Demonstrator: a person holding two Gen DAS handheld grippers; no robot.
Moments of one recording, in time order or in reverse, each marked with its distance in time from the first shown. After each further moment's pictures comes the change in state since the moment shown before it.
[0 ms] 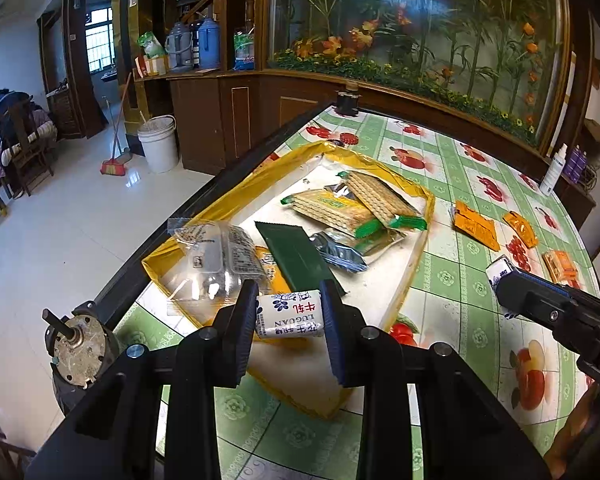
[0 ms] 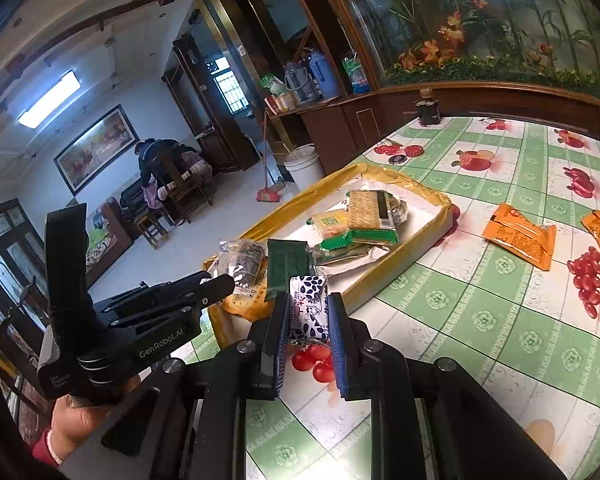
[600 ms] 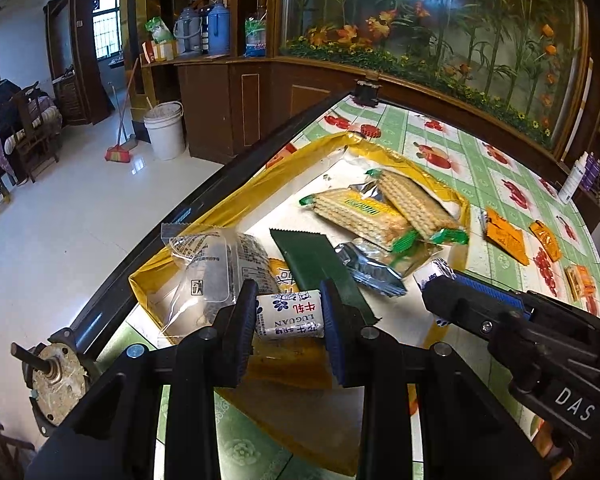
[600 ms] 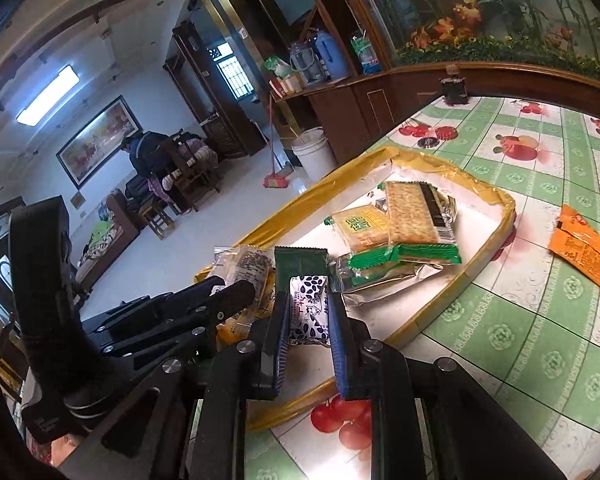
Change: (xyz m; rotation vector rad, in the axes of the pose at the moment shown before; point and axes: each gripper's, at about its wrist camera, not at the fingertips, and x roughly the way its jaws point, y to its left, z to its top) left arm 0.044 0.012 0.009 -0.034 0.045 0.021; right arm 0.086 0.006 0.017 0.009 0.076 0.021
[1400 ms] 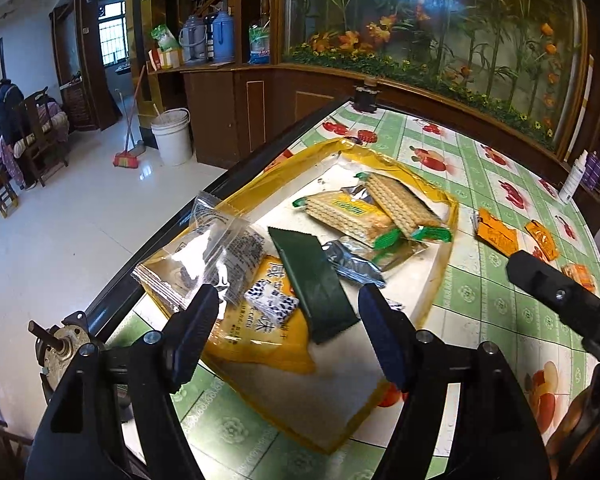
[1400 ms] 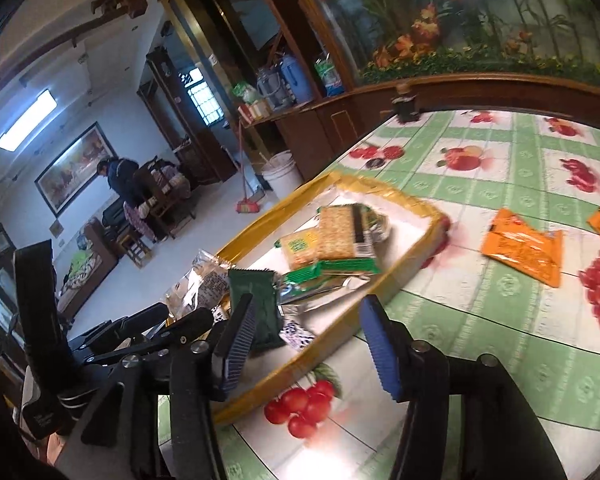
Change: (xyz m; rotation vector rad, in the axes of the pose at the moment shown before) left arm -0.027 -0.019 -0.006 0.016 -0.031 0.029; right arm -0.067 -0.036 -0.010 0.079 -0.127 -0.109
